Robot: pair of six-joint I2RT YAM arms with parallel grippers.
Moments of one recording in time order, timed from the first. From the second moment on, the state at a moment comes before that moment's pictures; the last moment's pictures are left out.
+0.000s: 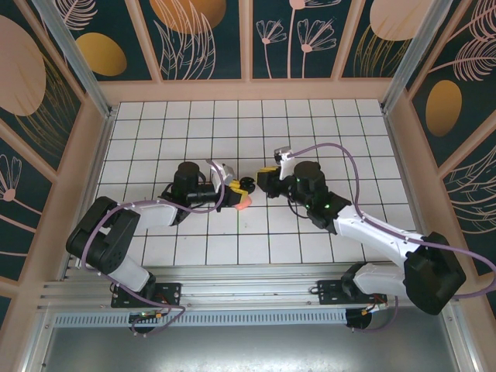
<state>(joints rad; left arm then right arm) -0.50 1.58 0.60 0.62 0.83 0.00 0.72 1.20 0.68 0.25 -0.15 0.39</state>
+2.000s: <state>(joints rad) -0.50 1.51 0.56 0.58 0.78 0.08 0.65 1.21 0.75 0.04 -0.33 0.43</state>
